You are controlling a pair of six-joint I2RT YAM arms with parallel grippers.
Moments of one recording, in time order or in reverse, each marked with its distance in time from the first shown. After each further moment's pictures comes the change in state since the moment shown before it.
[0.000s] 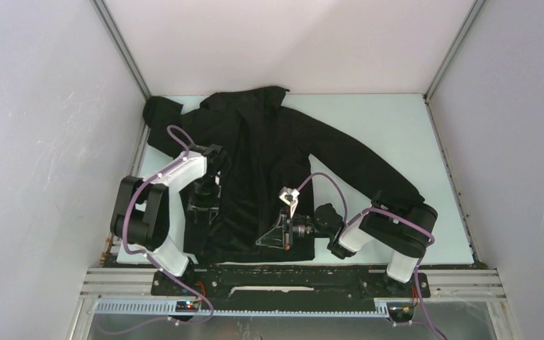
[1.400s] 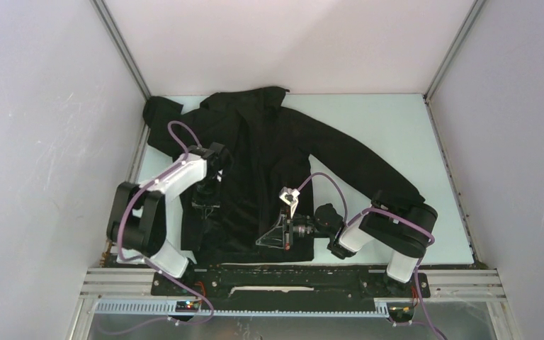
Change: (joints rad) left arm -0.033 0.001 -0.012 0.084 -0.043 0.022; right arm 0.000 0.000 -0.002 0.011 0.000 0.008
